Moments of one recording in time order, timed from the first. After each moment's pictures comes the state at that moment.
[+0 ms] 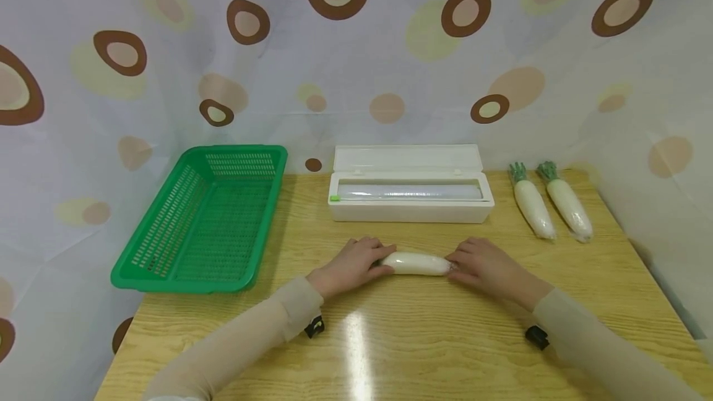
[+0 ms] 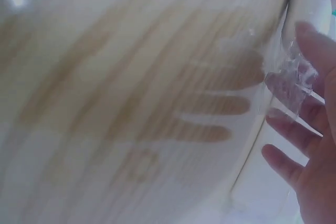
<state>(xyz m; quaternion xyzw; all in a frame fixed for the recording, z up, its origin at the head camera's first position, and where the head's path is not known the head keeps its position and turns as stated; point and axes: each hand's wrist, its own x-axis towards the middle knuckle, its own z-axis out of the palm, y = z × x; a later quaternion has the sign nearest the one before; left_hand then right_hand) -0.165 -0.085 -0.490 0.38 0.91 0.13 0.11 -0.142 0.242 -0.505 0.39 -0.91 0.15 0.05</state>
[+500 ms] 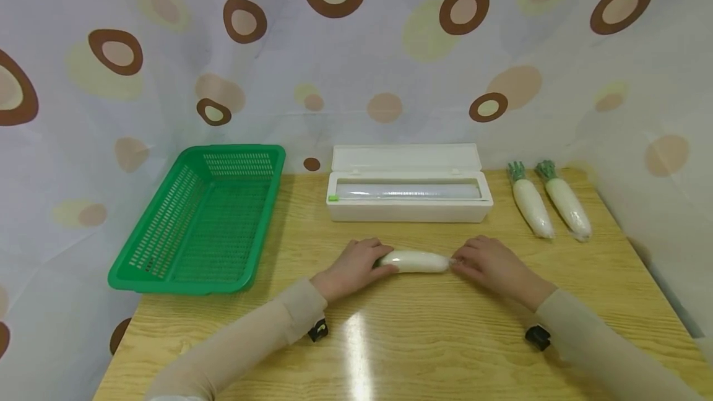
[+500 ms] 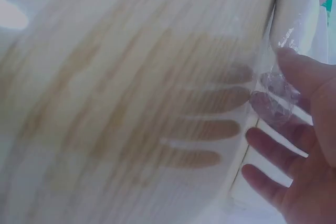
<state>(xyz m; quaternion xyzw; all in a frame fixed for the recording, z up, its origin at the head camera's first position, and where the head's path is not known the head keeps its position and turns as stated) -0.161 -0.074 -0.496 0.34 0.92 0.18 0.09 -0.140 0.250 -0.507 0.34 -0.92 0.17 0.05</state>
